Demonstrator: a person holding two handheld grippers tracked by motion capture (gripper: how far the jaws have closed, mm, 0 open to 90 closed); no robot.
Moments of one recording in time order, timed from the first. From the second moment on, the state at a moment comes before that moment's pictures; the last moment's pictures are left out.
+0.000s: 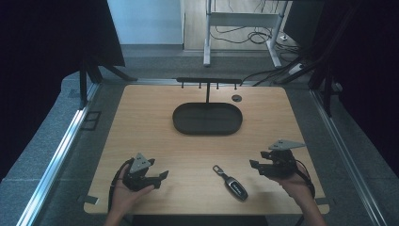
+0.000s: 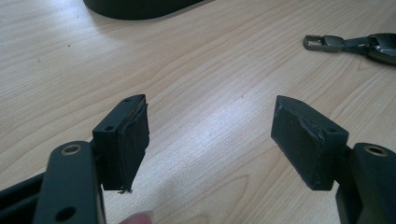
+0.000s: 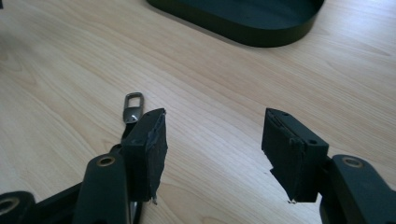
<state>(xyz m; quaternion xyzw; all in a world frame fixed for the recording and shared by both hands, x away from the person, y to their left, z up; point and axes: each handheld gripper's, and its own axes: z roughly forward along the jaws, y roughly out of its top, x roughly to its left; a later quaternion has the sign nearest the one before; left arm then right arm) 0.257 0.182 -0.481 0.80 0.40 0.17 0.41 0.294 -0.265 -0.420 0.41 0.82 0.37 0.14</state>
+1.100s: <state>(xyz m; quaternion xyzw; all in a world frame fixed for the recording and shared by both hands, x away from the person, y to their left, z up) 0.256 0.183 -0.479 0.80 0.40 0.17 0.41 0.310 -0.193 -0.433 0.35 0.88 0.31 0.08</state>
